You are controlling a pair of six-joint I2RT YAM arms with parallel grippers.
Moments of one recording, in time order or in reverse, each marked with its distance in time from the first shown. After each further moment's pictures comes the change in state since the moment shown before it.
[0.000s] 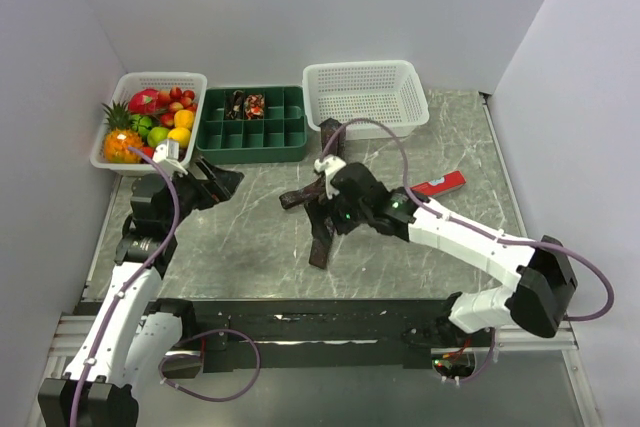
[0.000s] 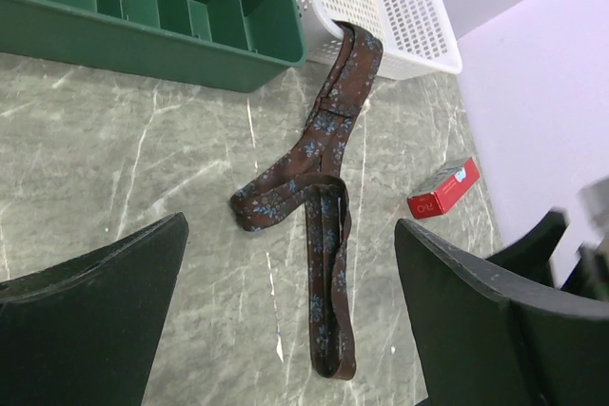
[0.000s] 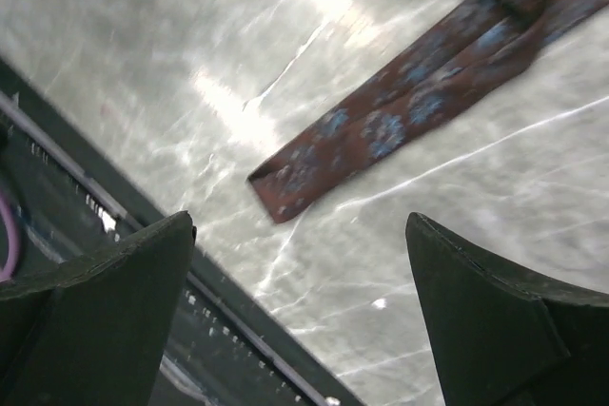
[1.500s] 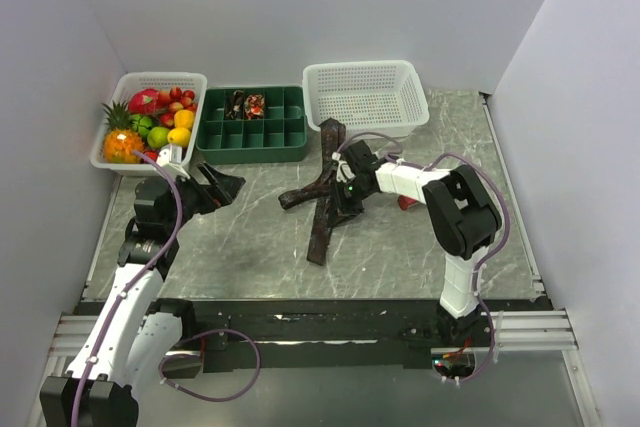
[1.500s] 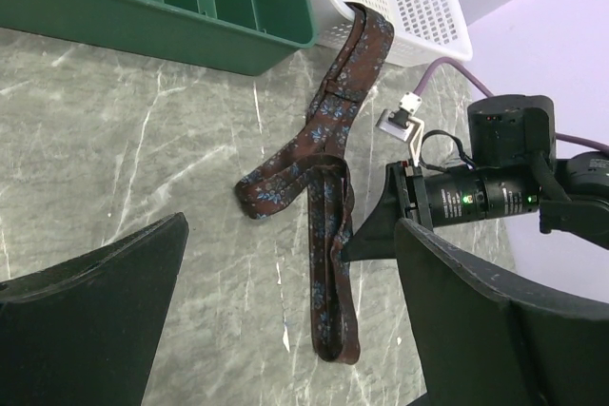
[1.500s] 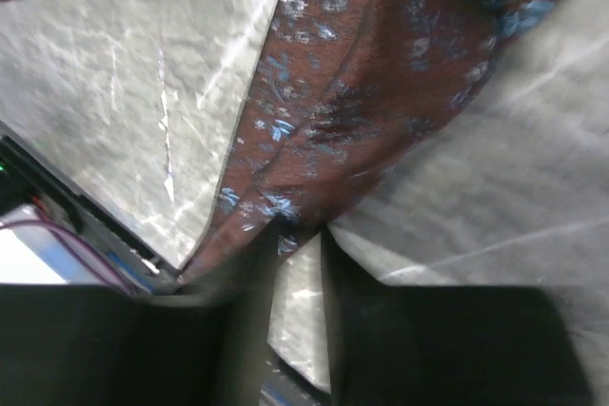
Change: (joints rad) left arm 0.000 -0.005 -0.046 0.016 0.009 0.000; right arm -0.368 0.592 0.172 0.021 -0.483 0.143
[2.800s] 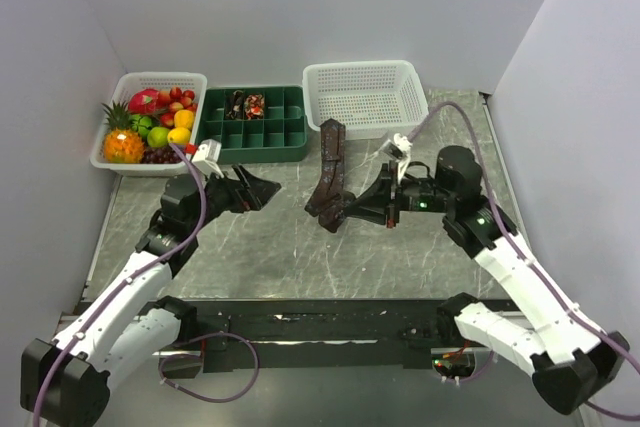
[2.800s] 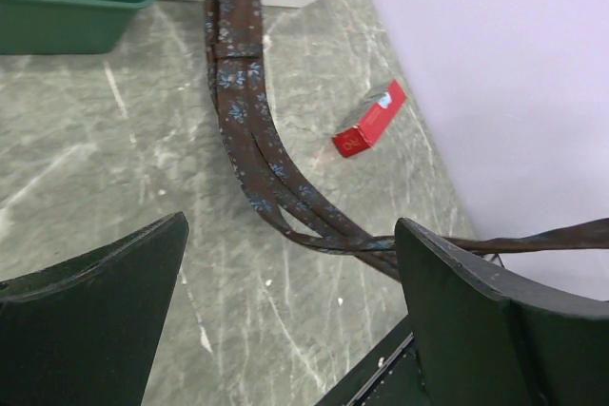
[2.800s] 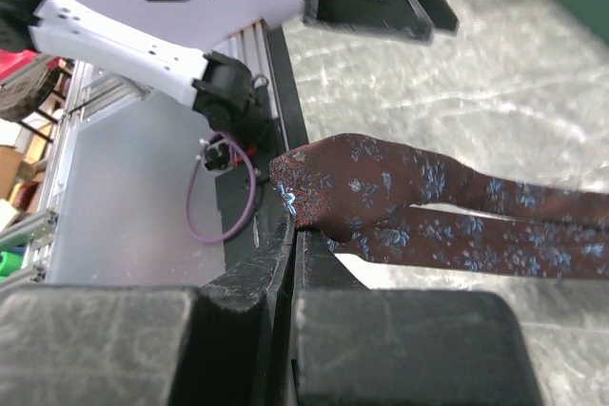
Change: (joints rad) left arm -0.288 0.102 0.024 0.154 -0.030 -0.030; right arm -0.031 -1.007 -0.258 0.232 -0.423 -0.155
